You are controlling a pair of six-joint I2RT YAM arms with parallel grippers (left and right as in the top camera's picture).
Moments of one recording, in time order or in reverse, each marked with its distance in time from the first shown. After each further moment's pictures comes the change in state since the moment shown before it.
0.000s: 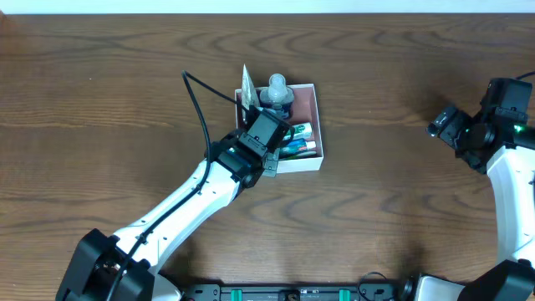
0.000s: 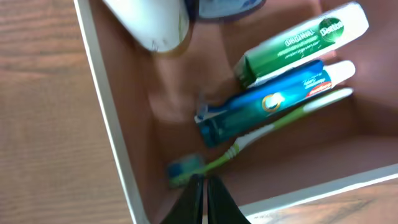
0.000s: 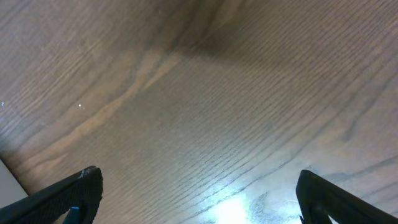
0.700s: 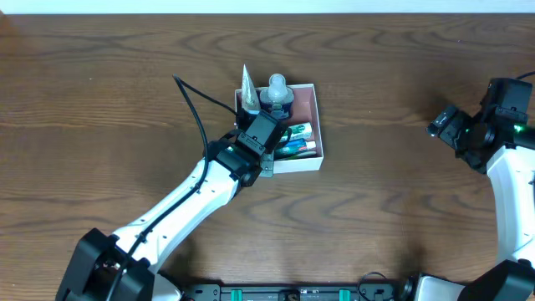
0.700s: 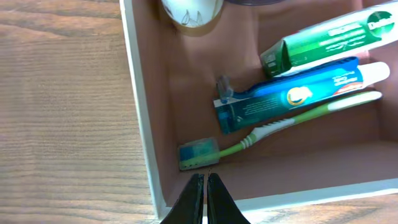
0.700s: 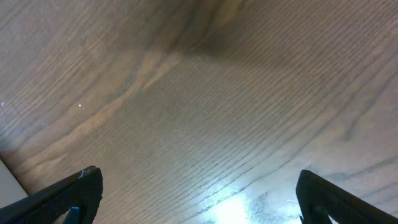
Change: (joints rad) left arm 0.014 0.005 0.000 -0.058 -0.017 -0.121; right arm 0.000 0.000 0.000 0.000 0.000 0.000
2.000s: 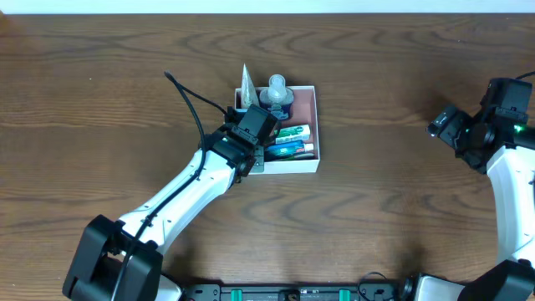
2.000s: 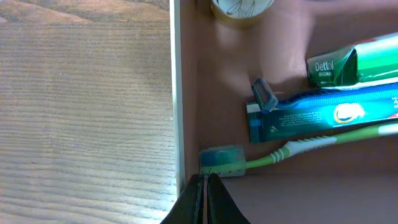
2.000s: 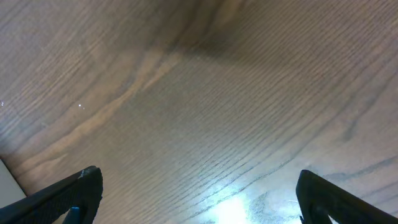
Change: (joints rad) left arm 0.072 0.050 0.000 -0.013 -0.005 -0.003; right arm 0.000 0.000 0.000 0.000 0.000 0.000
